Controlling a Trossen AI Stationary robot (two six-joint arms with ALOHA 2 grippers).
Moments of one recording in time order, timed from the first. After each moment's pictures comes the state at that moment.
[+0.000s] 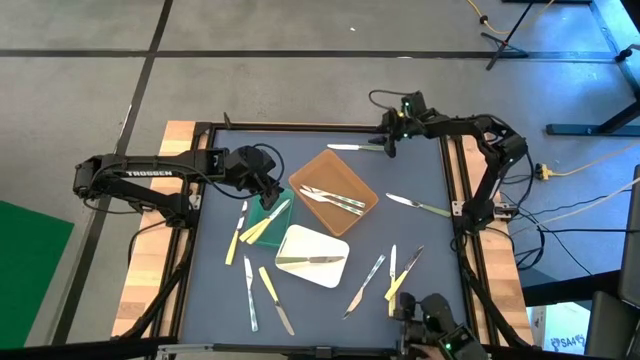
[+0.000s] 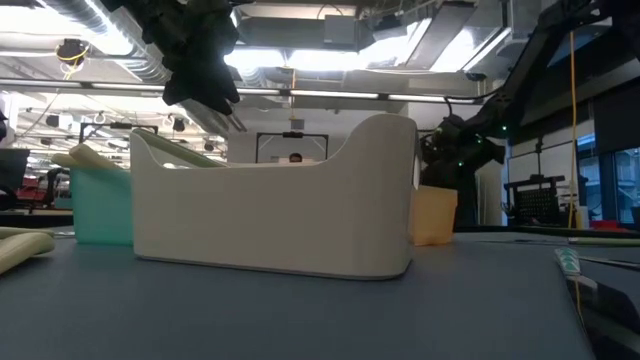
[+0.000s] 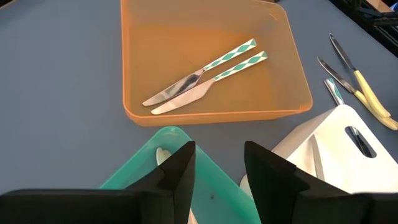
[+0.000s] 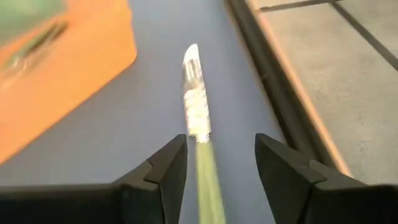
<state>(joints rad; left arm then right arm) 0.19 1.14 0.89 -0.56 -0.04 -0.52 -1.04 1.82 0.91 0.08 -0.74 -0.59</state>
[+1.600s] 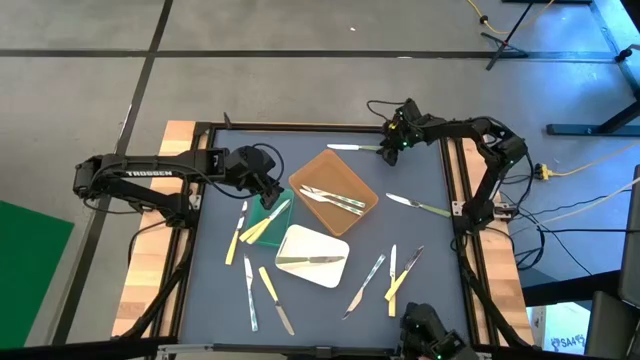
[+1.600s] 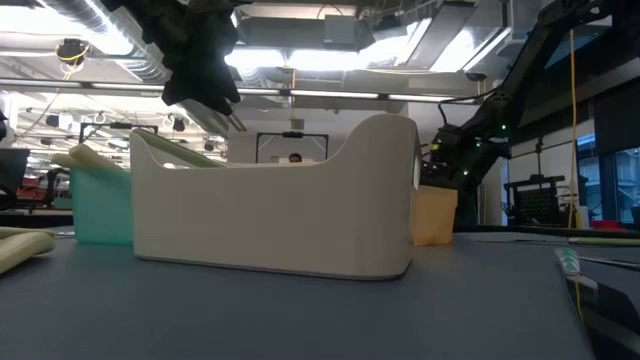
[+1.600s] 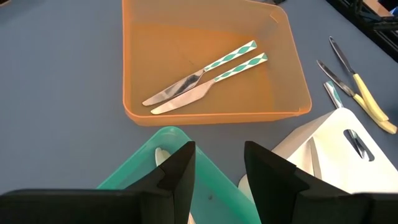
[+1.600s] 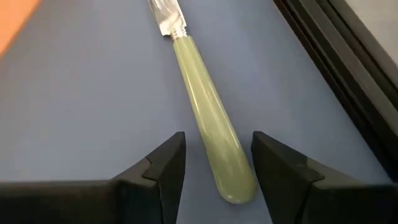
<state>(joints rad) 0.19 1.14 0.89 -0.56 -0.04 -0.54 -0.99 1.81 0.89 -0.13 -0.44 -0.48</state>
